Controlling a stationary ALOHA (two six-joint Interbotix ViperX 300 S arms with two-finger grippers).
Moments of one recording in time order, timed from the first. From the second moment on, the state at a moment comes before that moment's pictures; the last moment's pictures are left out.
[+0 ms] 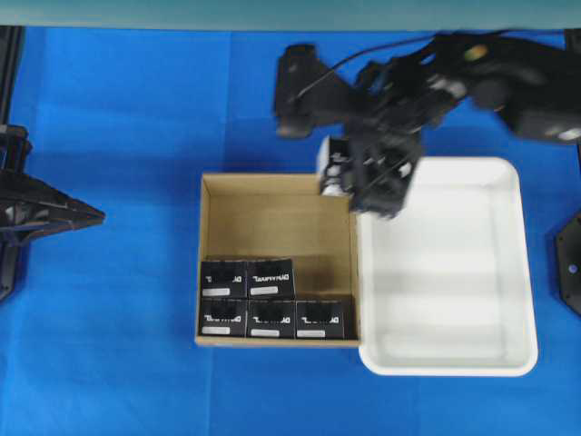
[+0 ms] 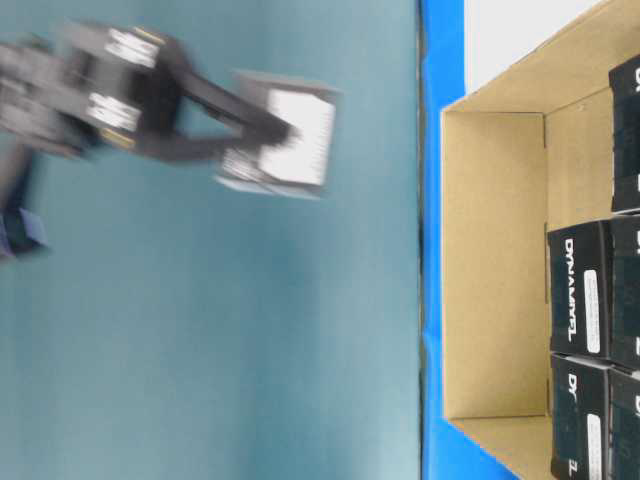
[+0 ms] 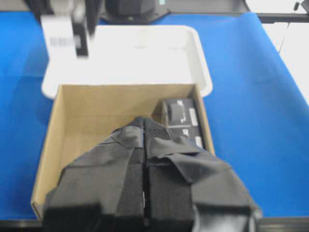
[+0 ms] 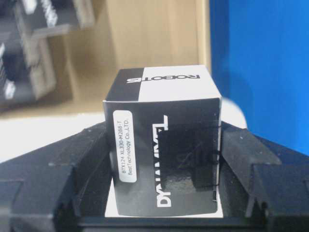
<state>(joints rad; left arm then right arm) -0.04 -1.02 1.08 0.02 0.10 -0.03 -0.22 -0.05 0.13 0.11 1.18 -0.17</state>
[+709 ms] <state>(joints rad) -0.04 -1.02 1.08 0.02 0.10 -0.03 -0.25 -0.14 -0.05 0.04 1.49 -0.18</state>
